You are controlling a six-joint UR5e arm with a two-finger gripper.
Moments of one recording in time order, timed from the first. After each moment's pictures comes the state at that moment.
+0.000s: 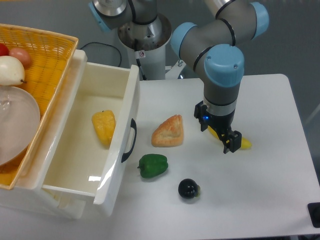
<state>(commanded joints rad) 2.58 -1.91 -1.50 -1.17 1.57 1.46</state>
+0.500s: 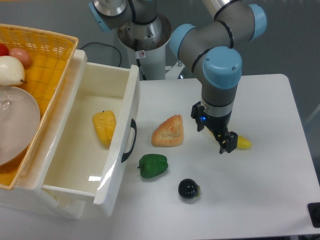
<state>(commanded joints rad) 2.60 -1.91 -1.51 -1.17 1.52 1.44</state>
